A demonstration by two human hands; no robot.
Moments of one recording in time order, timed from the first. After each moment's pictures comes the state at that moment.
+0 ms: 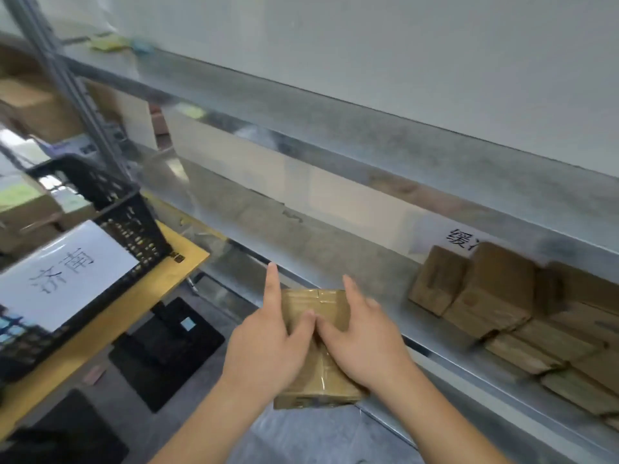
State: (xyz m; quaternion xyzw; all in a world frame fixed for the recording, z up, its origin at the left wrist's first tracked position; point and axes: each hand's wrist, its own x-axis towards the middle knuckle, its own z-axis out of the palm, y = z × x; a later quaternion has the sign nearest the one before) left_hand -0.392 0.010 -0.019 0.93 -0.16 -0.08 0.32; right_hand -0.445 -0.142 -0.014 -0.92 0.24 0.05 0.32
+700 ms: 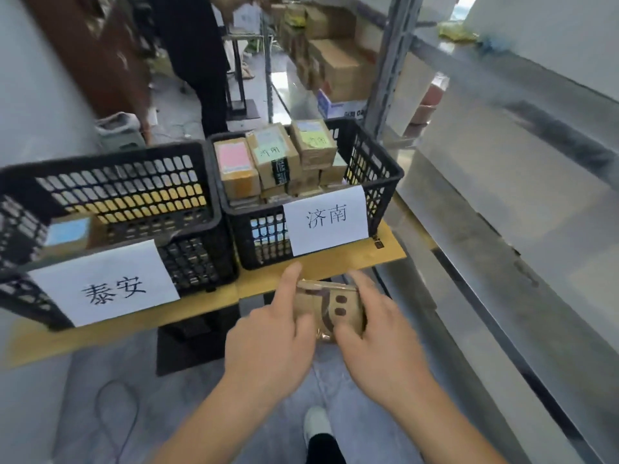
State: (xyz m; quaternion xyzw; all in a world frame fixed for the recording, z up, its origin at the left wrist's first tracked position) left_hand -0.394 0.327 -0.006 0.95 0.16 0.00 0.26; right_hand -0.354 0.174 0.002 -0.92 -0.10 0.12 0.37
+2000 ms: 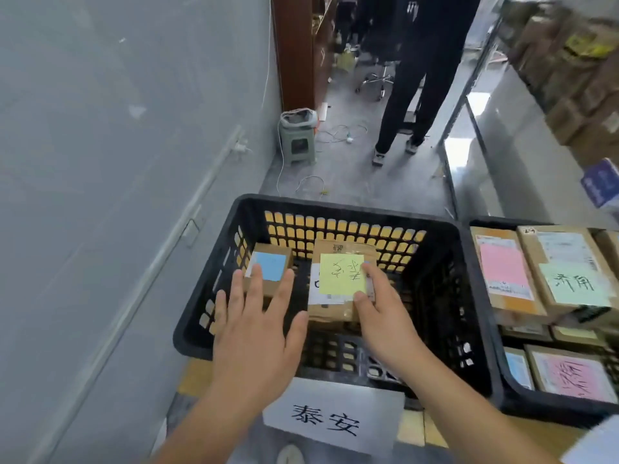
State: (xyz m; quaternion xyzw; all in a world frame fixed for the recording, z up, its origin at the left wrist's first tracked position) left_hand -0.356 0.782 -0.056 0.92 0.38 0.02 0.10; right_hand -0.186 0.664 -0.081 -0.82 -0.27 0.28 0.41
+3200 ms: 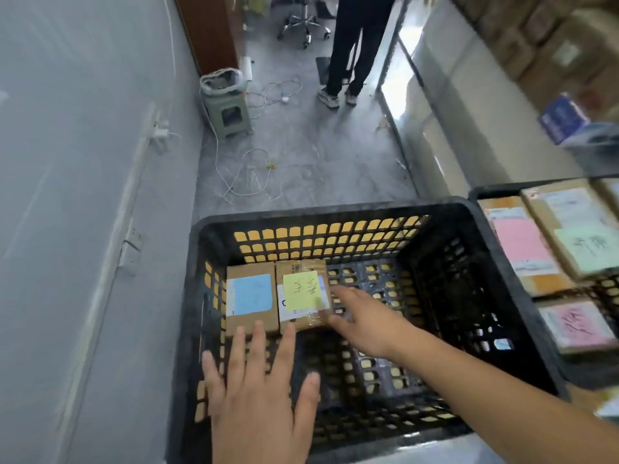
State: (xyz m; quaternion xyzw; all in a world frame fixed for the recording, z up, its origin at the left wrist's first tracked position) left_hand -0.349 0.866 -0.104 0.95 0.29 -0.10 0.11; right_hand -0.145 0.758 -0.154 -0.87 -0.32 0.36 0.13
